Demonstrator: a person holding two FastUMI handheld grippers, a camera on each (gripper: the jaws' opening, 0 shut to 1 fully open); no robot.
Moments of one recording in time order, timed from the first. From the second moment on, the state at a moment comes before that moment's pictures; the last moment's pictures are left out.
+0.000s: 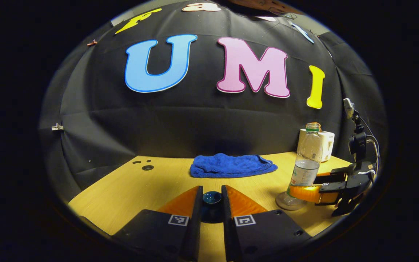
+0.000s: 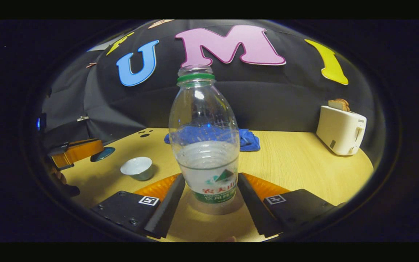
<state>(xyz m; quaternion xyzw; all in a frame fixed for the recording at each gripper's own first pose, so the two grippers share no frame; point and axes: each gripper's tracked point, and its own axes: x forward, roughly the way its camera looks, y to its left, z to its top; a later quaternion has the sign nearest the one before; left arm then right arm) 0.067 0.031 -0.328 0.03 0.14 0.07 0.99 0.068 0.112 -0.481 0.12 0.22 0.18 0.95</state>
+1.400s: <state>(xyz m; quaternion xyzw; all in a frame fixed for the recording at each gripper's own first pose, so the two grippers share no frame) 0.112 -0.001 -0.387 0.04 0.19 0.05 0.98 0.024 0.057 -0.464 0.15 0.27 0.16 0.94</state>
